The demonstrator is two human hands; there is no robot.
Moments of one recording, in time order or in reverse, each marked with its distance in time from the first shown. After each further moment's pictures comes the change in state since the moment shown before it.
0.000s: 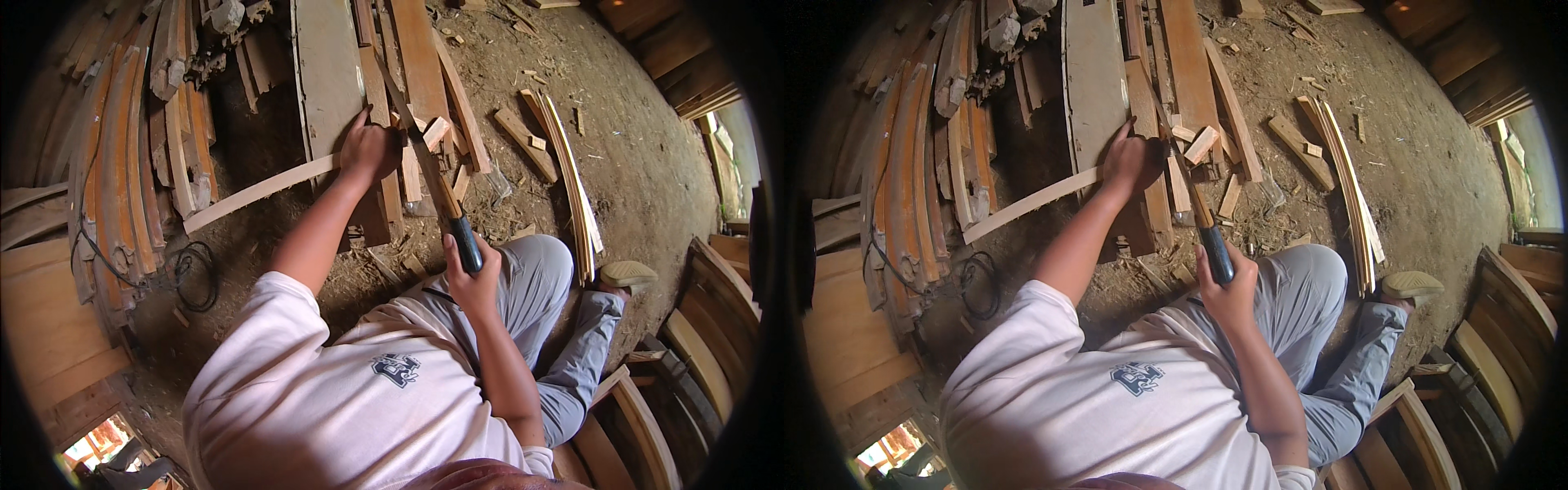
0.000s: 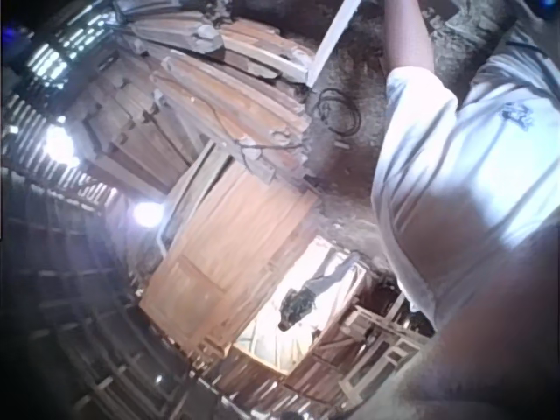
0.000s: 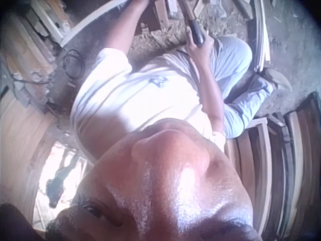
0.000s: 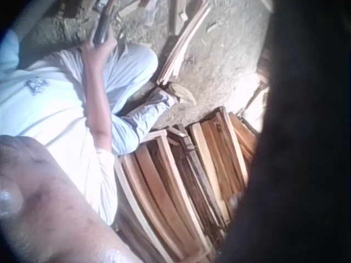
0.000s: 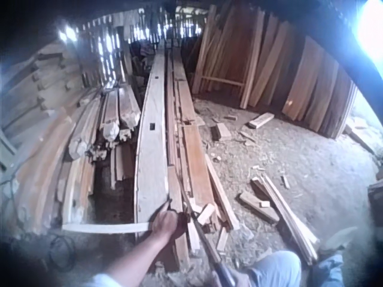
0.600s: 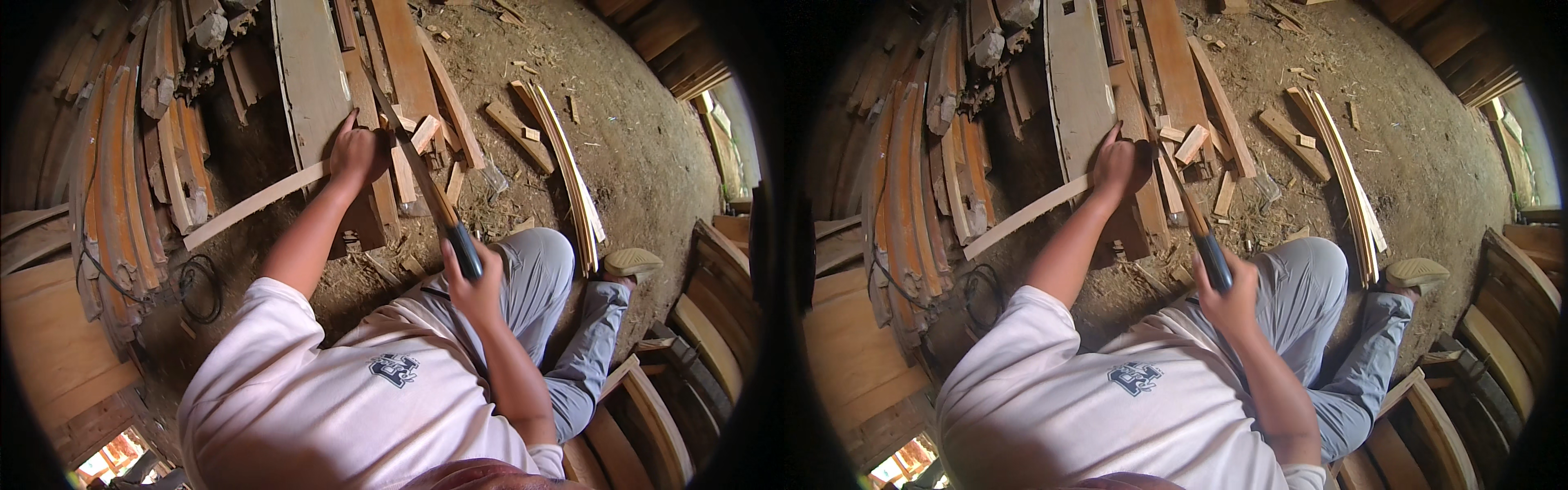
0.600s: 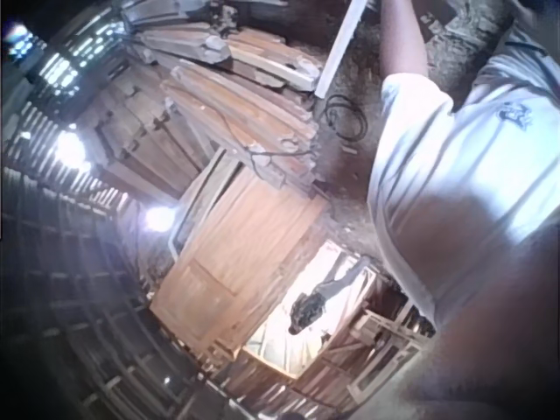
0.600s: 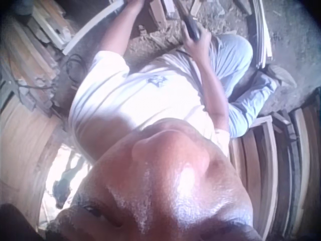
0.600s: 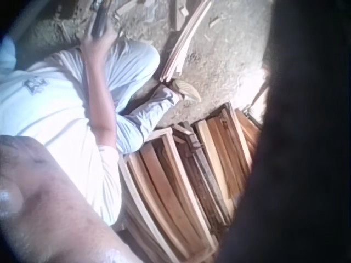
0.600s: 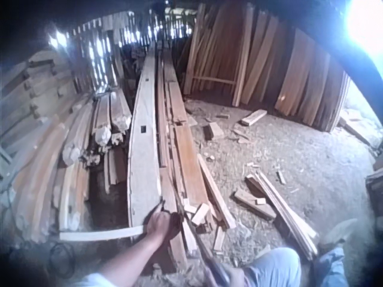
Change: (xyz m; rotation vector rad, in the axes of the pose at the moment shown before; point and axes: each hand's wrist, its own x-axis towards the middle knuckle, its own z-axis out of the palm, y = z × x) left_hand 0.018 0.024 -0.035 0.033 -0.340 -0.007; right_hand -0.003 -0.006 -0.015 0.014 -0.026 0.015
